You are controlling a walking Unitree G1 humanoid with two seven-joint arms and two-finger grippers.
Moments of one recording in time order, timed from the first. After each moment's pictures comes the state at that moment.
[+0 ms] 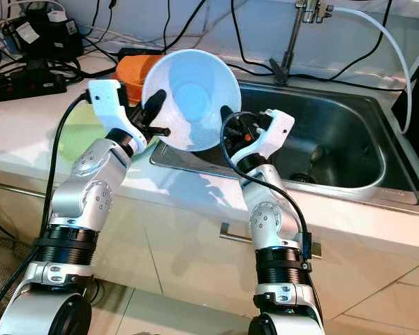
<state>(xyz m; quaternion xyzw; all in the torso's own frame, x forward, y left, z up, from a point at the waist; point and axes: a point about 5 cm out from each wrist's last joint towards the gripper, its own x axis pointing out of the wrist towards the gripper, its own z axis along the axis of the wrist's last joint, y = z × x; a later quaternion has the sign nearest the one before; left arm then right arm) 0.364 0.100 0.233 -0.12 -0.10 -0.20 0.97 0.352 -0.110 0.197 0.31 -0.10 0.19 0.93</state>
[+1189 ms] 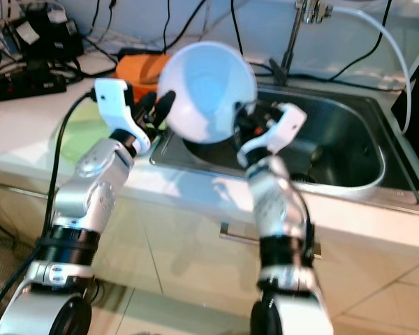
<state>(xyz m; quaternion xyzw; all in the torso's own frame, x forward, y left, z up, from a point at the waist) 0.363 0.094 0.233 -0.10 -0.10 -0.21 0.97 0.373 -0.136 0.204 0.33 -0.10 0.11 0.93</state>
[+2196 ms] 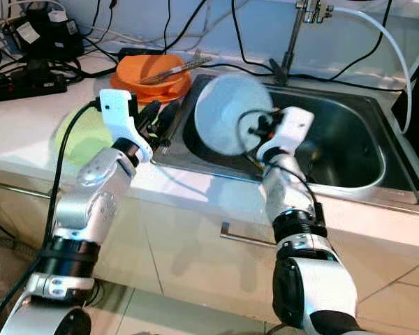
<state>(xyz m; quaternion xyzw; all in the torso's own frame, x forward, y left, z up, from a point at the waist) 0.351 0.088 0.221 -0.09 -0.09 -0.22 0.97 0.396 -0.161 0.167 0.13 -0.02 0.01 0.99</state>
